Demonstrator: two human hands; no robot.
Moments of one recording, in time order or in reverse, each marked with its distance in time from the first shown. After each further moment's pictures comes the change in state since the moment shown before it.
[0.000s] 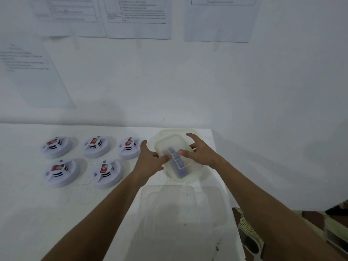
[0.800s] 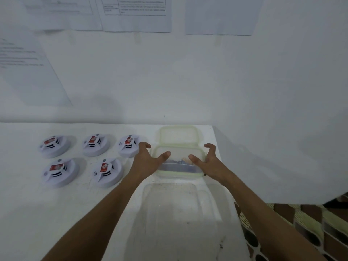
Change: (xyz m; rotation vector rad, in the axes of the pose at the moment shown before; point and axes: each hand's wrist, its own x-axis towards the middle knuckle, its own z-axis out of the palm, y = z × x) left_hand 0.014 -0.016 -0.013 0.396 0.084 0.013; right_hand -0.035 0.027 0.017 0.171 0.069 0.119
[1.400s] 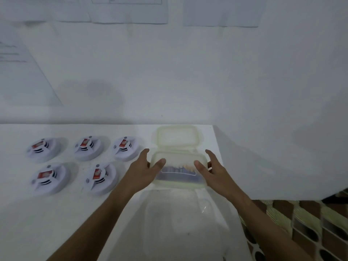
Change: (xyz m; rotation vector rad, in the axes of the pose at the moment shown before) left_hand -0.010 -0.001 -0.008 0.141 -0.154 0.063; right_hand -0.020 0.008 0.000 -0.028 0.090 -0.047
